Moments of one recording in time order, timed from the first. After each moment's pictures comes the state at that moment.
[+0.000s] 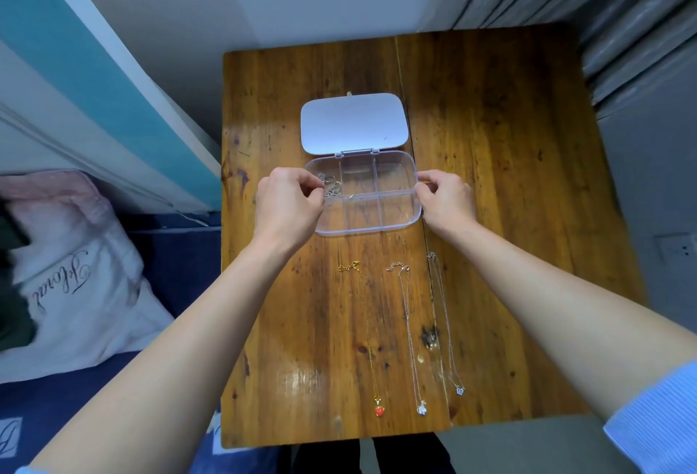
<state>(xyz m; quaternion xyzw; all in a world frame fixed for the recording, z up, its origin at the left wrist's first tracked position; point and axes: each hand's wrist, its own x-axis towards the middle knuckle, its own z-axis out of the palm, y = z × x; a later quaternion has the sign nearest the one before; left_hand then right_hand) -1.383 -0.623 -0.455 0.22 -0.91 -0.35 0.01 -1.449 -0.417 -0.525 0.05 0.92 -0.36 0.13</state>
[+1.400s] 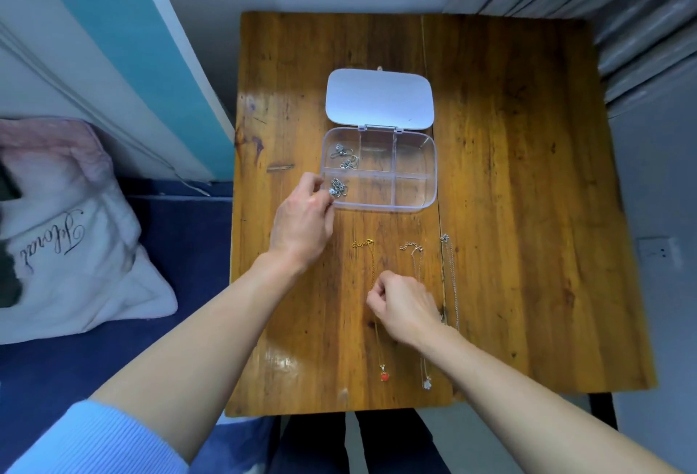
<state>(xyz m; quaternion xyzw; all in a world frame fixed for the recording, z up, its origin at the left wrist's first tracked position) -1.328 -0.640 -0.522 0.08 -0.96 -0.27 -0.01 -1.284 -0.452 -0.539 -0.09 0.92 -0.19 0.34</state>
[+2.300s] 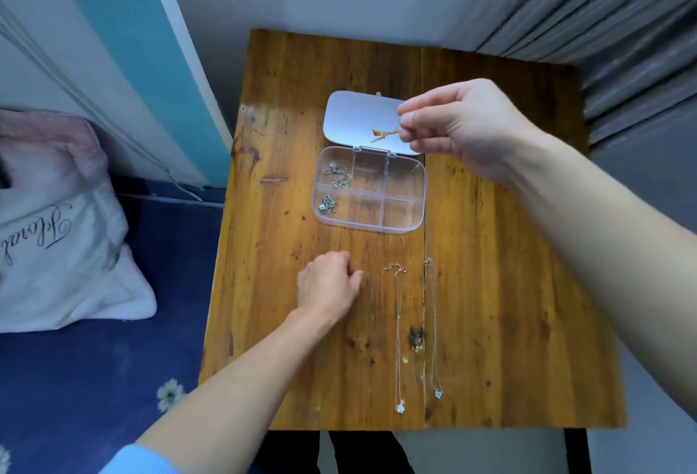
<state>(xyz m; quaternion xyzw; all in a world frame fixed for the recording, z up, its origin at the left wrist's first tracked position) -1.299 -0.569 -0.544 0.21 -0.92 -0.28 -0.16 -1.486 -0.470 -0.372 -0.02 0.78 -0.56 0.29</state>
